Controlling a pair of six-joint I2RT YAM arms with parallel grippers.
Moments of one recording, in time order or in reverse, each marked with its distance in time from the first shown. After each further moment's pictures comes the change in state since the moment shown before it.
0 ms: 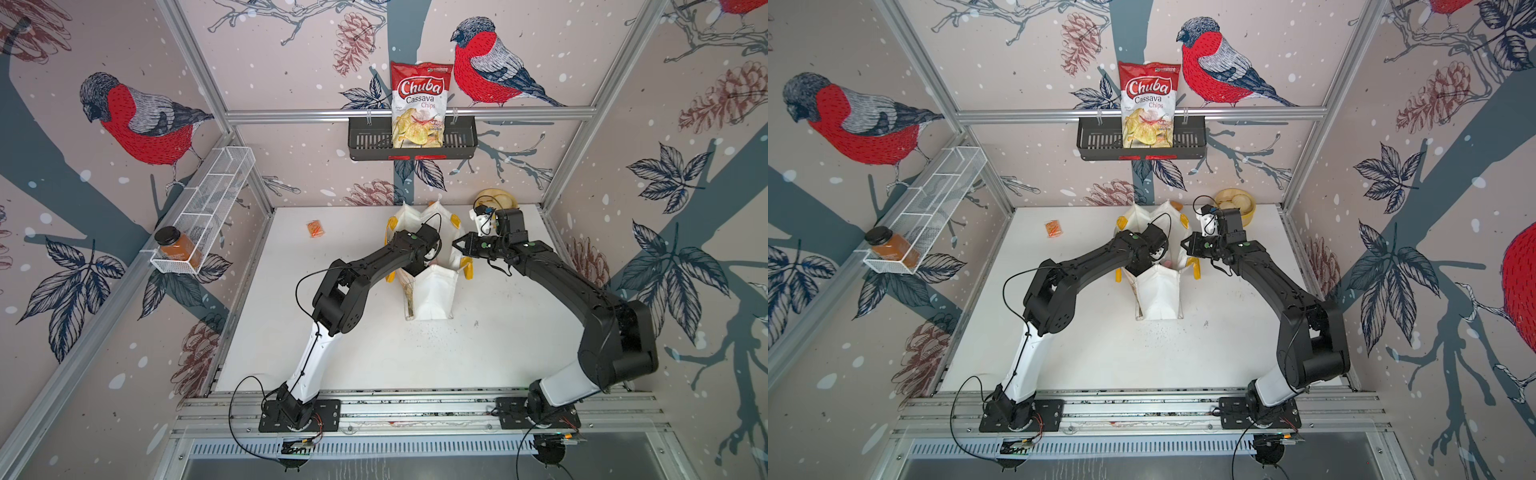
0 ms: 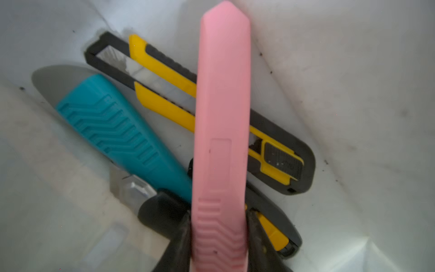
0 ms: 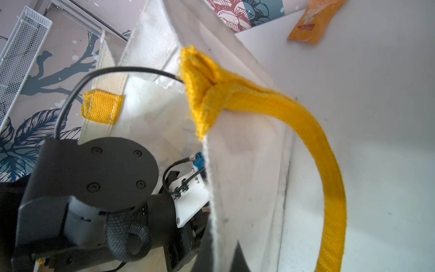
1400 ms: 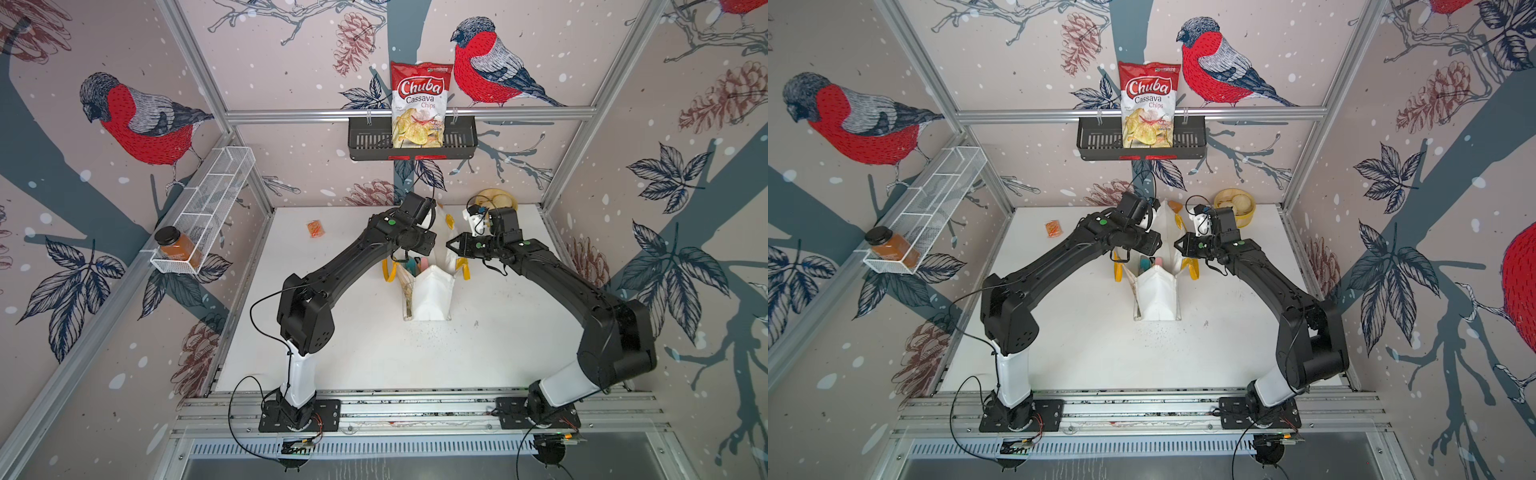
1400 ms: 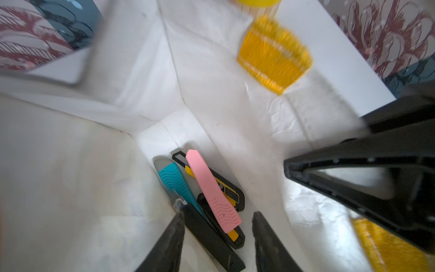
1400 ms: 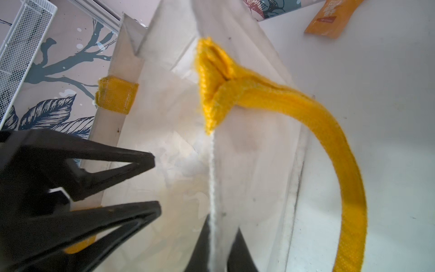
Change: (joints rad) left arm 0.013 -0.343 -0.013 0.183 -0.047 -0.065; right arm 0.060 0.004 0.033 -0.027 0.012 -0.001
